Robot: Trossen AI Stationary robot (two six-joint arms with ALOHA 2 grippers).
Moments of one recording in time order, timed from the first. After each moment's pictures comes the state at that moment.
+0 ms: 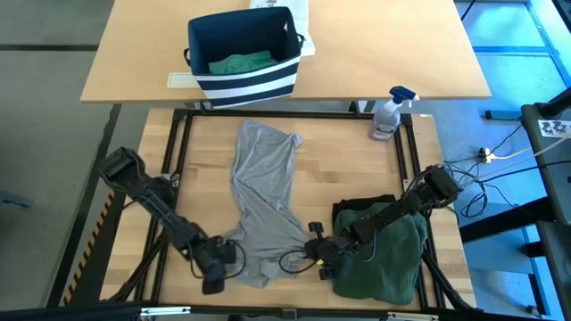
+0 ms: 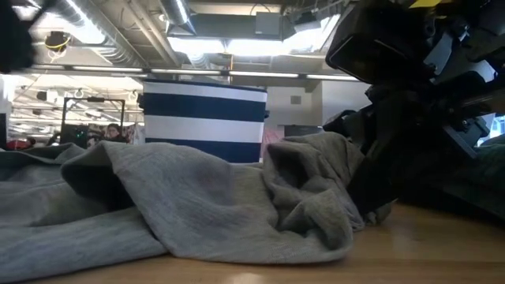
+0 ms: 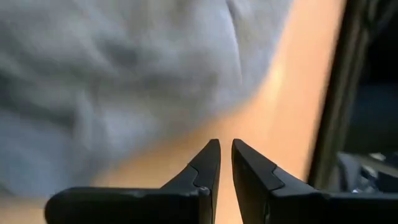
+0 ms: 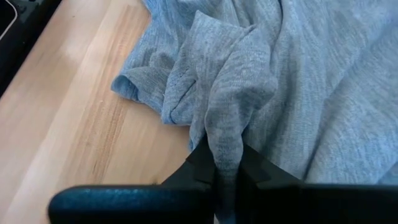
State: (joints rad) left arm -0.78 1.64 0.78 -0.22 0.02 -1.08; right arm 0.51 1.90 0.91 0.18 0.13 0.27
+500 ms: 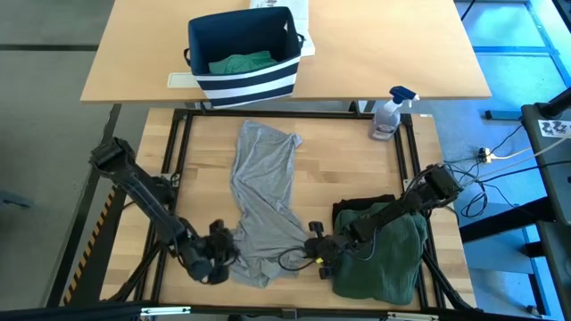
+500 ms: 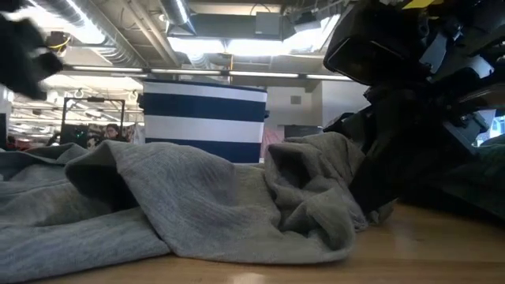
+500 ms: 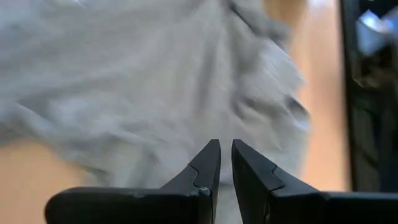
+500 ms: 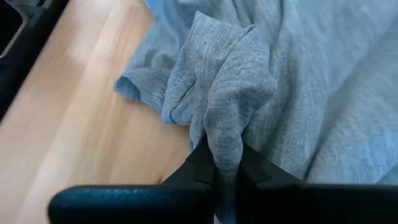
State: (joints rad) left arm -0.82 1.49 0.79 -0.28 -0.55 -1.00; right arm 0.51 1.89 0.91 0.18 0.08 0.29
